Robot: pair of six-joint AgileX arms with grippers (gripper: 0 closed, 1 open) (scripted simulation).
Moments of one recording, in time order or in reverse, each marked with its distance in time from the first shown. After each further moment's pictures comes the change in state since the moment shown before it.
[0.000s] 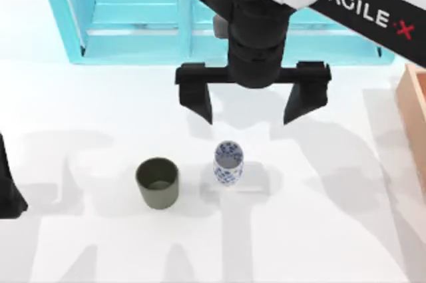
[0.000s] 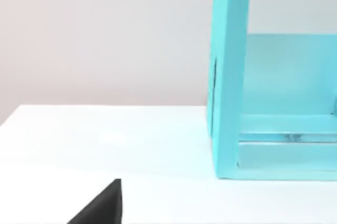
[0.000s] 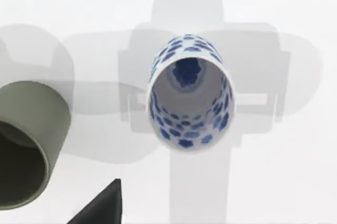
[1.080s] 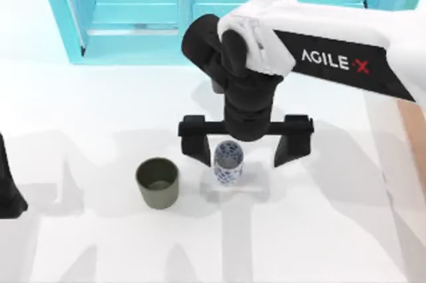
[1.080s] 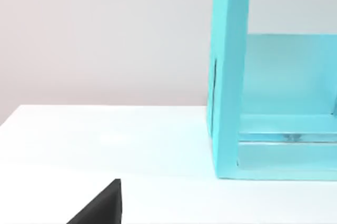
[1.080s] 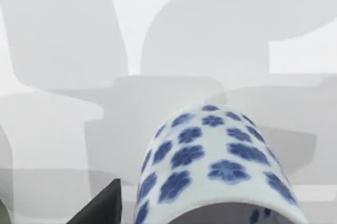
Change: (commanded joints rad) left arm 0.000 0.000 0.000 0.000 0.000 0.000; right arm 0.004 0.048 -0.327 0.355 -0.006 0.011
